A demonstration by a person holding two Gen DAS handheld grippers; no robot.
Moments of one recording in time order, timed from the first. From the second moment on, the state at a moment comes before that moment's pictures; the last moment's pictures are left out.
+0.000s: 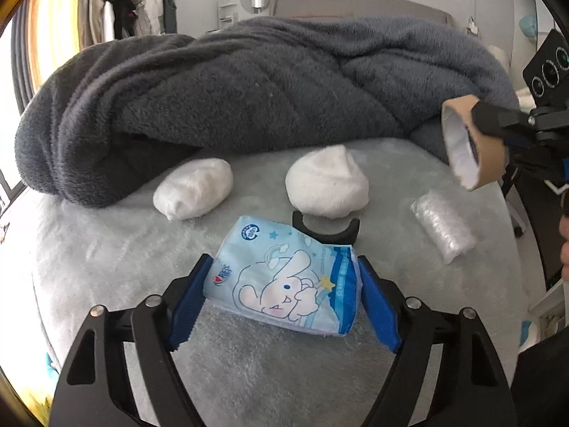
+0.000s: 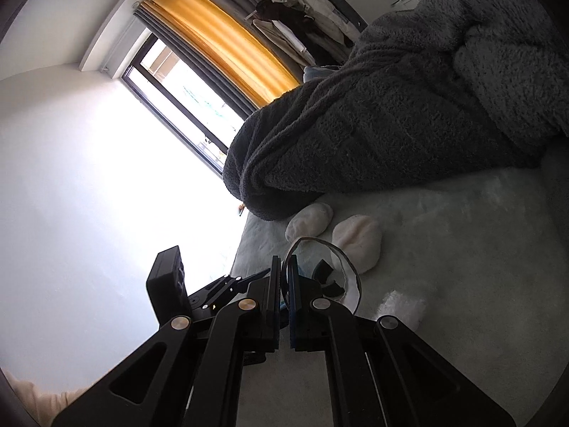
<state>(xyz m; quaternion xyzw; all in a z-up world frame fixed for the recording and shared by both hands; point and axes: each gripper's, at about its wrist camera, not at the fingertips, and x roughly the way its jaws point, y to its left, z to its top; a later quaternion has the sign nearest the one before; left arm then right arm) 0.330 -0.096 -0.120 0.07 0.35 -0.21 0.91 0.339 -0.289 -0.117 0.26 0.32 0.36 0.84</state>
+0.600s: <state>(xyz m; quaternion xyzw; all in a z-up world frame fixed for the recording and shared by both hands) 0.299 -0.026 -0.063 -0.02 0.30 -0.12 0.95 0.354 -0.197 -0.101 0.18 0.32 0.32 0.87</state>
